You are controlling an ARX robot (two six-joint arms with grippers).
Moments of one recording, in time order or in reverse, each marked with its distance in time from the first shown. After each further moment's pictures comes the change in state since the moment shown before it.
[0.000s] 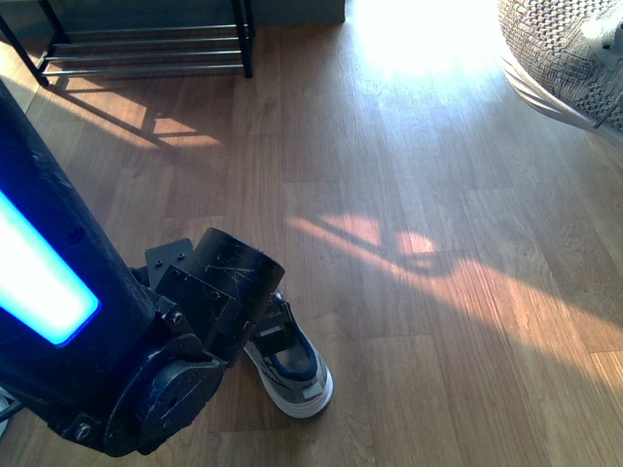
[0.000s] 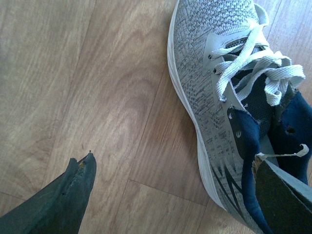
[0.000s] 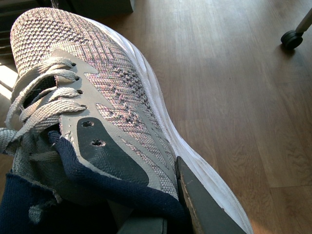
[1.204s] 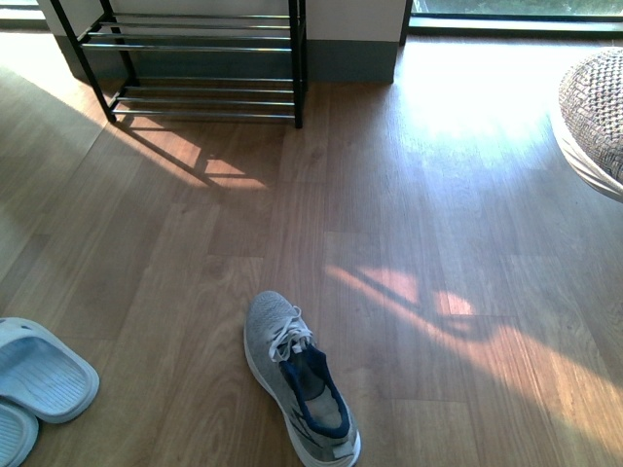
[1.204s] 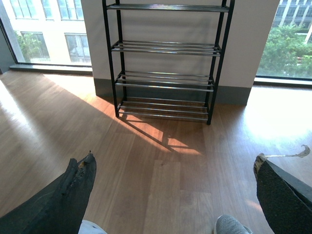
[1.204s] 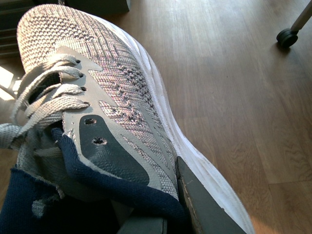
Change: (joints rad) left arm 0.647 -2.502 -0.908 -0.412 0.340 0.827; right arm -0.004 0.002 0.000 0.000 0.011 -0.002
